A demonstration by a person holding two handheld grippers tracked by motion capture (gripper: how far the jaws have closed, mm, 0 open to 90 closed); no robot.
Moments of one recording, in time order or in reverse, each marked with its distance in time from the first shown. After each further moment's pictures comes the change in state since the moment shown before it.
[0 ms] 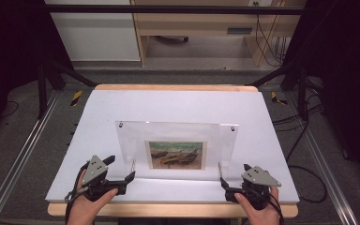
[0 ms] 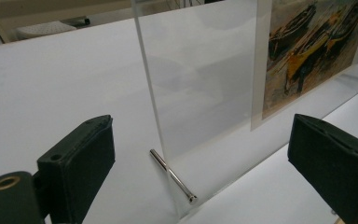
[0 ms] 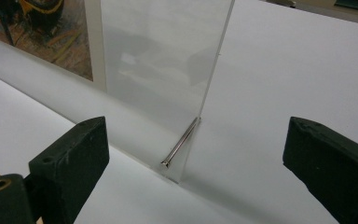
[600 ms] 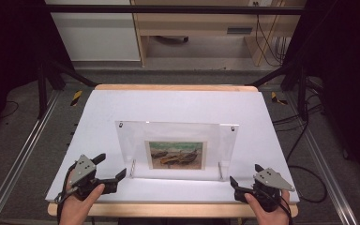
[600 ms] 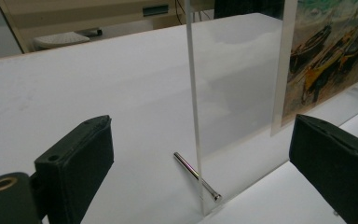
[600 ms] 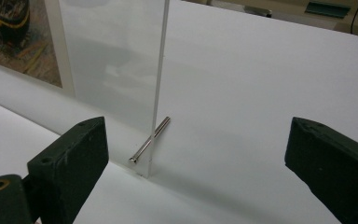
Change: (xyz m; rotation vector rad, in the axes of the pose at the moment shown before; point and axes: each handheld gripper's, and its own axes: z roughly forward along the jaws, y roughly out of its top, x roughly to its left) left arm 0.018 -0.001 -0.016 -0.053 0.031 -0.017; right arm -0.018 -0.006 -0.016 -0.046 -0.065 0.033
